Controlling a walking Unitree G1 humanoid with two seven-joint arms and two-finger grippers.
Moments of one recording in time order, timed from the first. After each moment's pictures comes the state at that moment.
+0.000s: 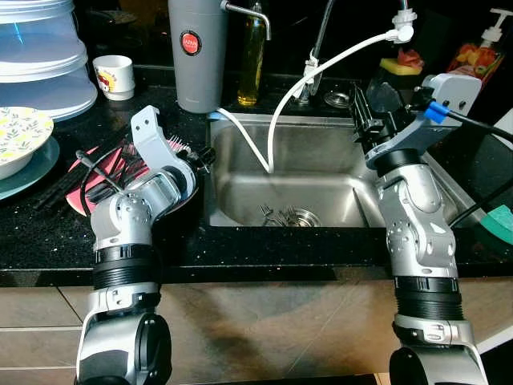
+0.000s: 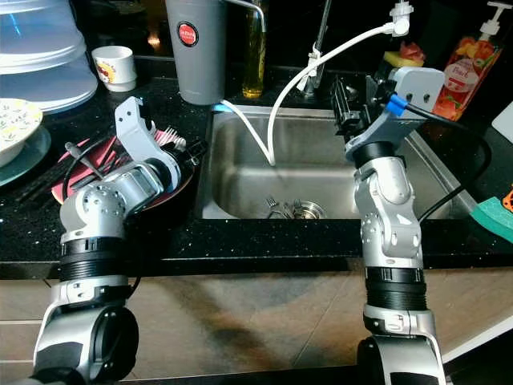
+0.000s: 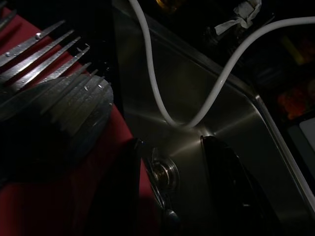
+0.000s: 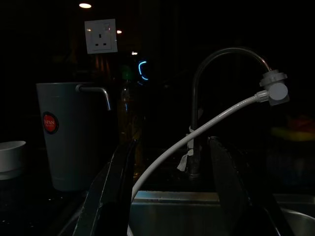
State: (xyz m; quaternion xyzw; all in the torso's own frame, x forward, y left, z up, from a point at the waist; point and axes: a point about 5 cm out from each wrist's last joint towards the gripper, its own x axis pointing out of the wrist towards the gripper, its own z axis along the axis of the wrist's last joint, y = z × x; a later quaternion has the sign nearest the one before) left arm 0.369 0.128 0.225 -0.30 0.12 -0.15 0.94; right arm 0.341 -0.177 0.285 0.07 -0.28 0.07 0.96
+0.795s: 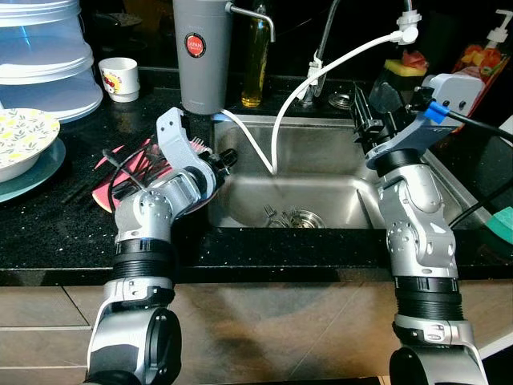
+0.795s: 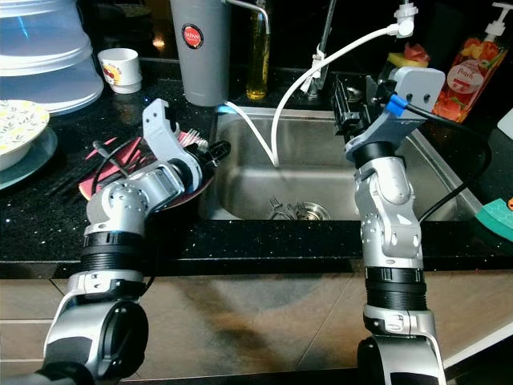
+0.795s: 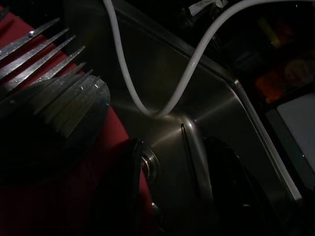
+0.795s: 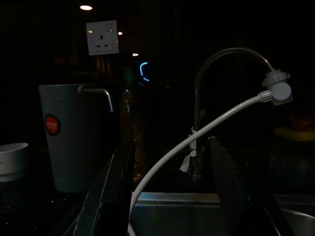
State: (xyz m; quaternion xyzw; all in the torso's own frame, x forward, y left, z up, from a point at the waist) left arm 0.375 0.096 0.220 -0.30 0.13 -0.20 0.92; right arm 0.340 -0.177 0.285 0.07 -0.28 0.06 0.96
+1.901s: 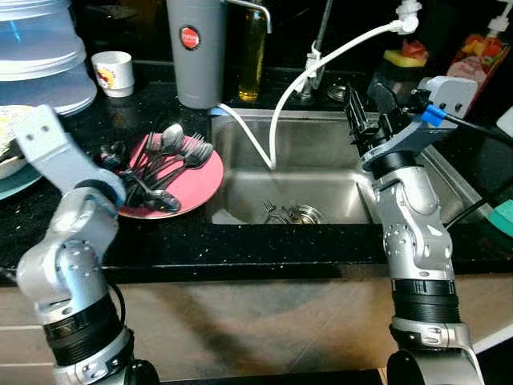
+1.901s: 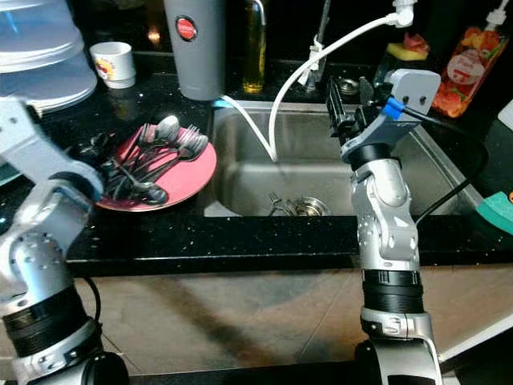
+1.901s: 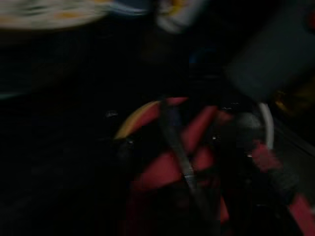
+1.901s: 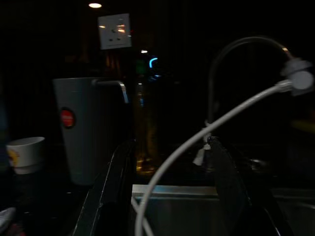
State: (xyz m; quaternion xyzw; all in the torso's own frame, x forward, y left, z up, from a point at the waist) left arm 0.297 0.214 0.245 -0.25 -0.01 0.13 0.96; right arm 0.339 -0.170 0.282 0.07 -0.27 0.08 0.95
